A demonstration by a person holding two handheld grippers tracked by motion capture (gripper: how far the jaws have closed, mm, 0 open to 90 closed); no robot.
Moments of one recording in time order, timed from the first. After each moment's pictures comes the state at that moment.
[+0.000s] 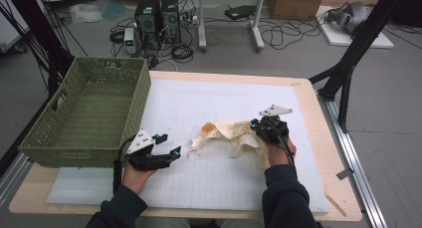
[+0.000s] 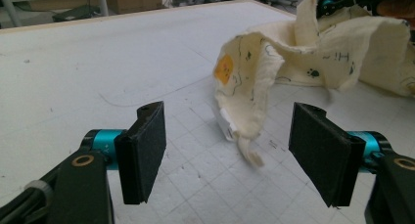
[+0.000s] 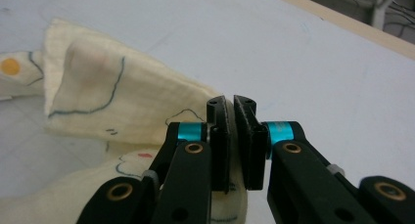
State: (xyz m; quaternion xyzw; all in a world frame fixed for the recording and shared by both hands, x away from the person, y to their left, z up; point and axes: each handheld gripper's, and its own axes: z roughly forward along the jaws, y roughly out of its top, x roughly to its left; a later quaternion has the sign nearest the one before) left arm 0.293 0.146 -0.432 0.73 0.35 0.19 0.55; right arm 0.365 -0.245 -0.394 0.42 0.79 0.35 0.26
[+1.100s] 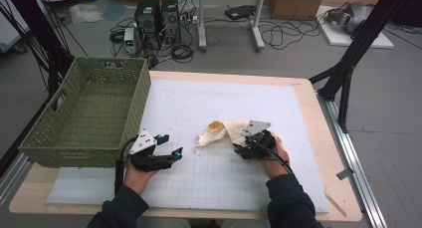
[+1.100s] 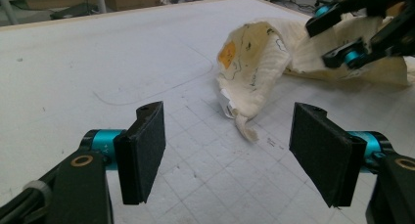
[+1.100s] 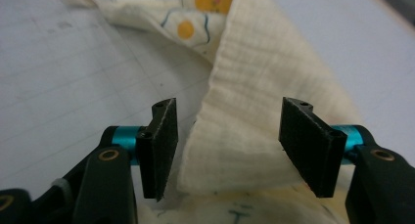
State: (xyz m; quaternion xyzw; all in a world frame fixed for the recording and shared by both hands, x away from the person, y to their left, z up) left arm 0.293 0.142 -0.434 0.74 0.35 0.18 0.55; right arm 0.341 -0.208 -0.415 0.26 0.89 0.31 0.23
